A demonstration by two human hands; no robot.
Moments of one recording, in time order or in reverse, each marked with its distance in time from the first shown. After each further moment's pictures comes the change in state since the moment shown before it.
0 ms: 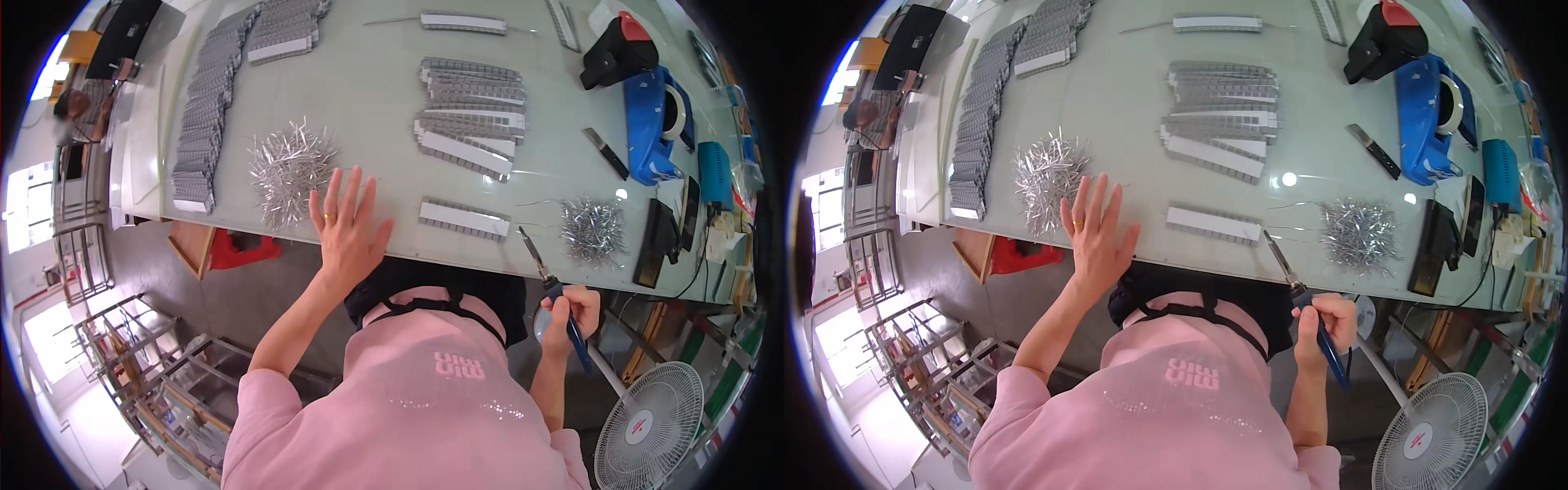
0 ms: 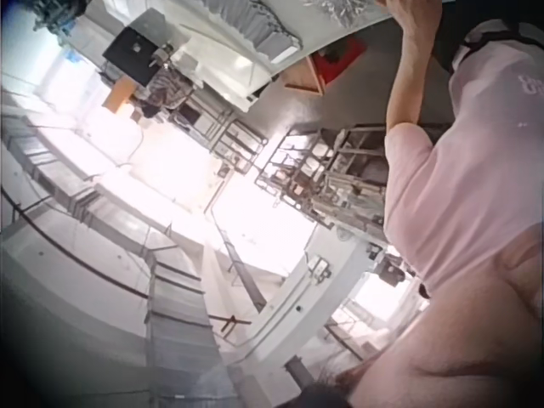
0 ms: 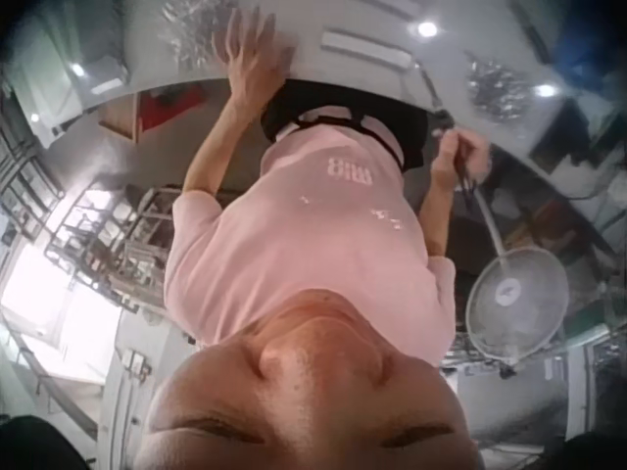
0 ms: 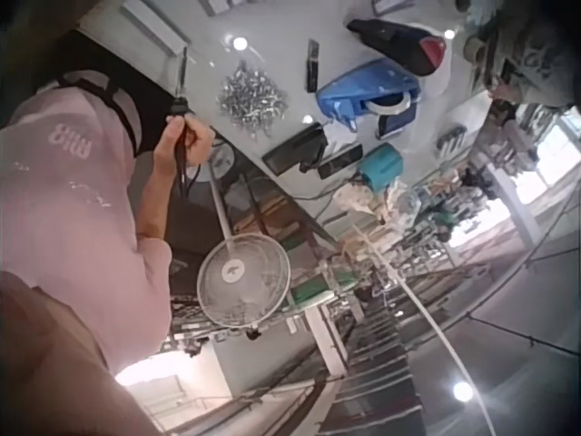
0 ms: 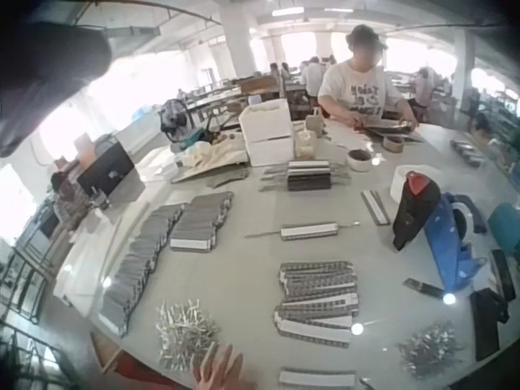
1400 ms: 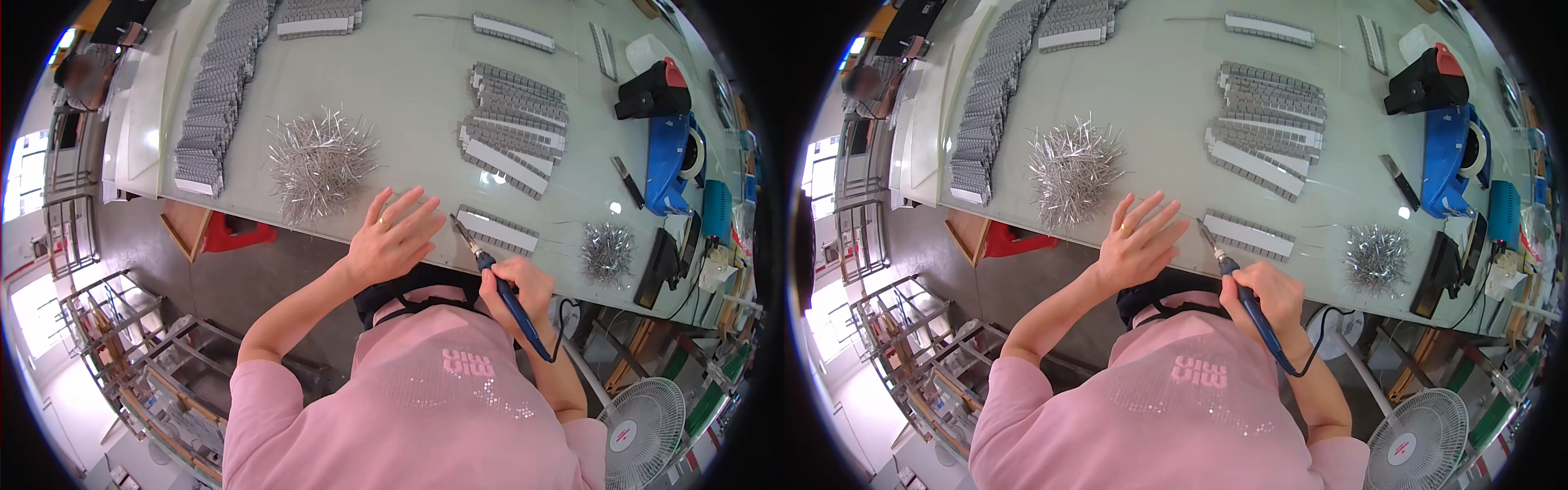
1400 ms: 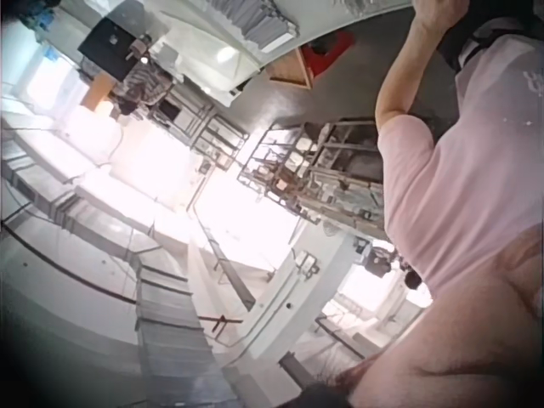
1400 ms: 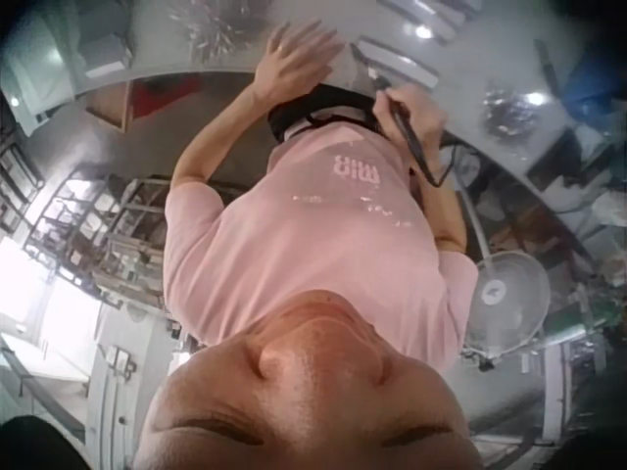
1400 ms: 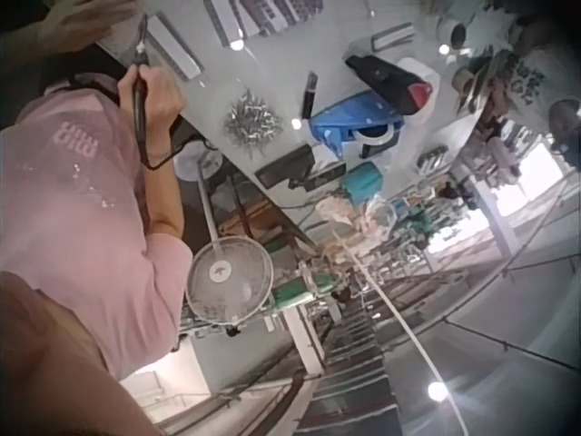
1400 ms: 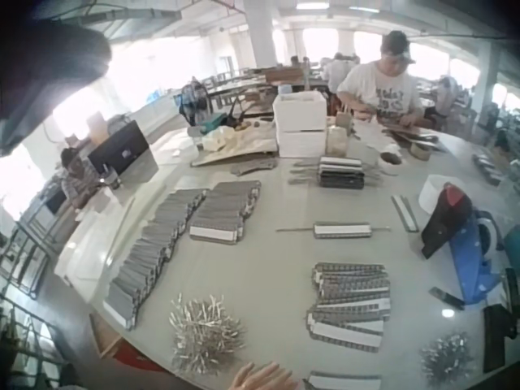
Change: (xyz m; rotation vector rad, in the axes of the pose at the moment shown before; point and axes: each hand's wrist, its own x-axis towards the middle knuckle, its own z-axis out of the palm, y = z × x) left_hand -0.004 -0.020 0.010 -0.196 -0.024 0.325; right_hand 0.039 -0.011 0.108 -0.331 -0.464 -0.304
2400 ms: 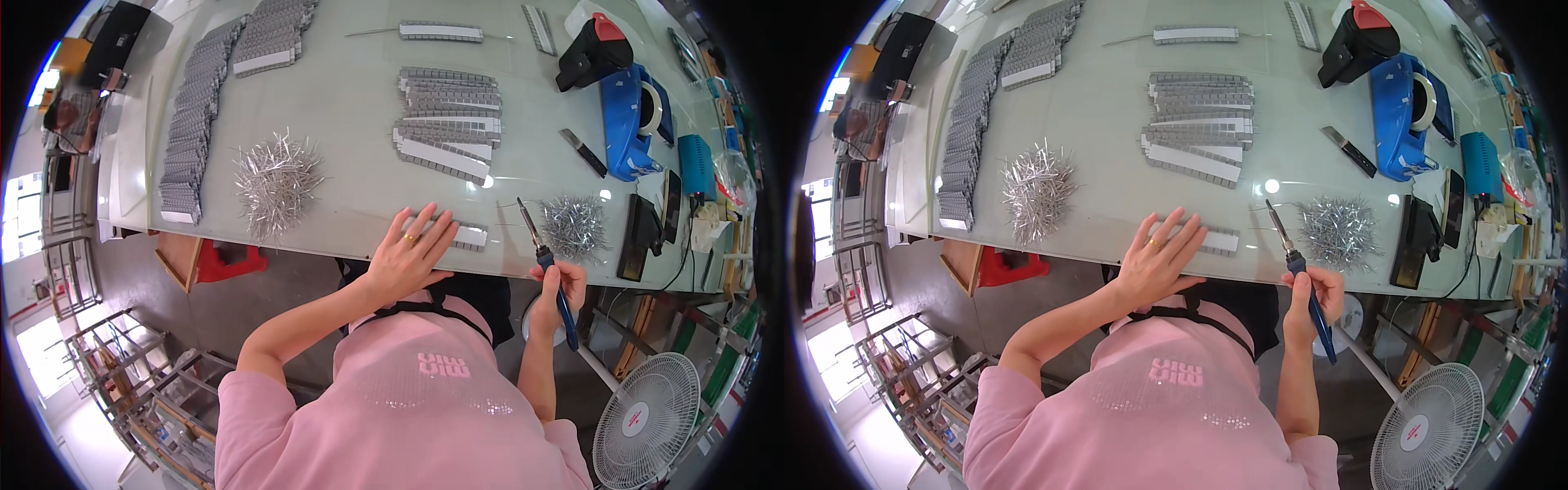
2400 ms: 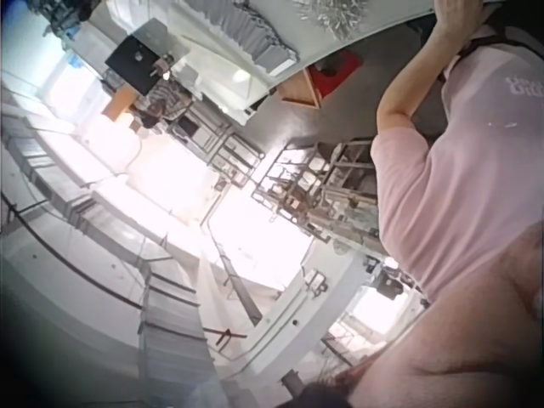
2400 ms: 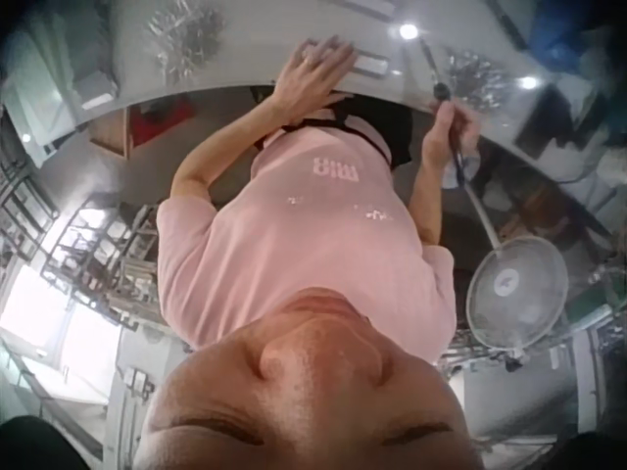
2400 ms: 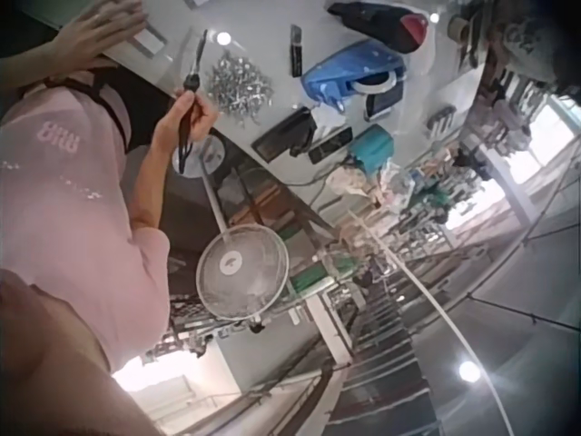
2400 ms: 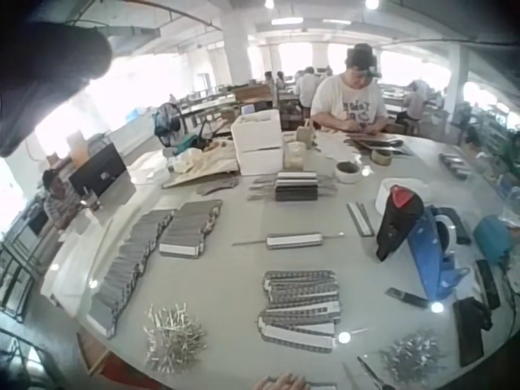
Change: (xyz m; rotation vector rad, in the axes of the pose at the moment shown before) left_hand 0.035 0.071 0.034 0.044 -0.213 0.132; right_hand -0.070 0.038 -0.059 0.310 0.653 0.483
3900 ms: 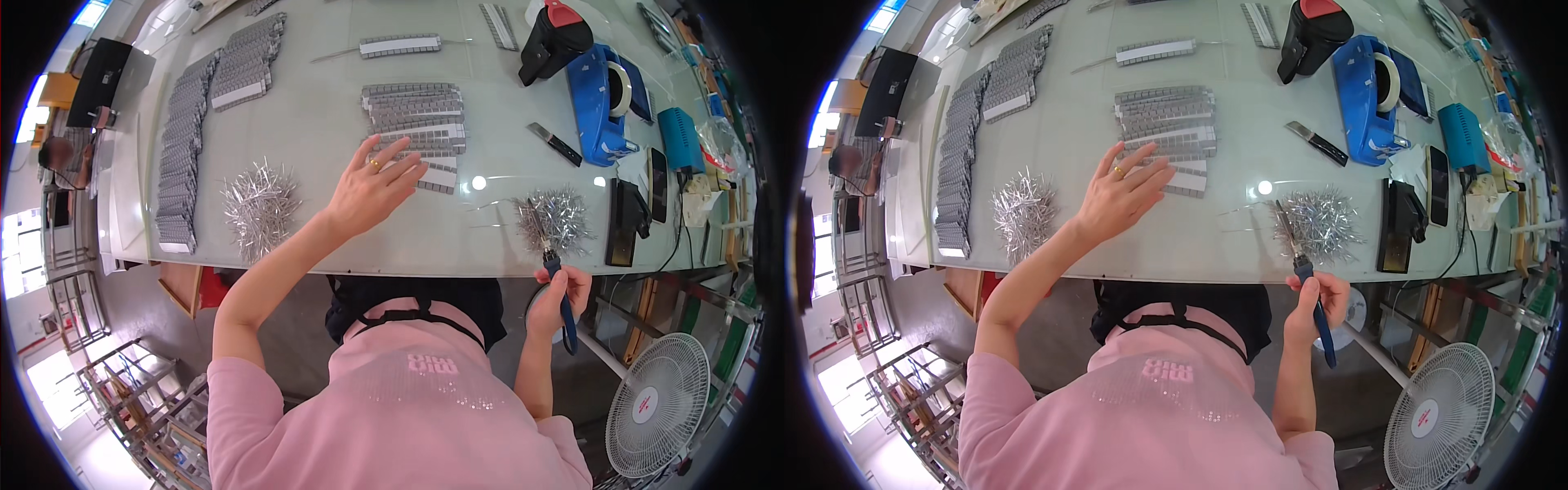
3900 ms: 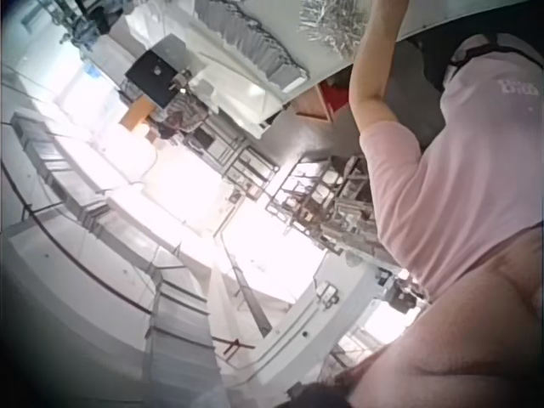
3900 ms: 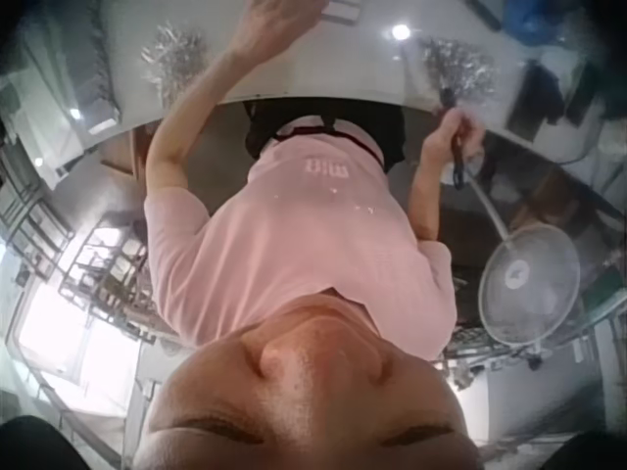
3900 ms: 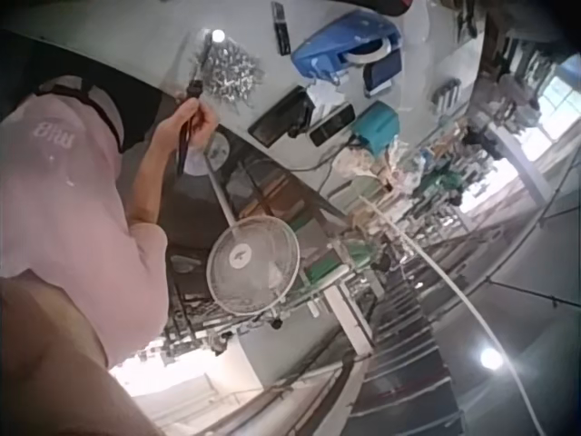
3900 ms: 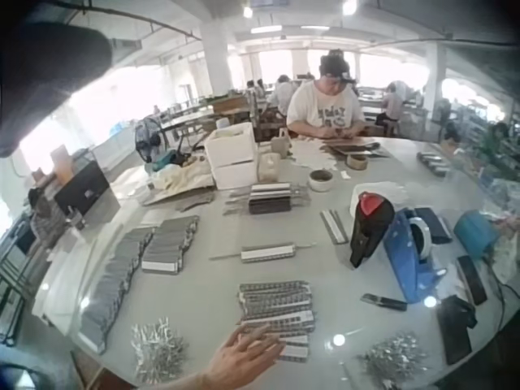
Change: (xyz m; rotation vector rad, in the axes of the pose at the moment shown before) left_hand 0.077 -0.086 -0.021 0.084 0.174 0.226; right_hand 0.005 0.004 -0.022 -0.002 0.192 -0.129
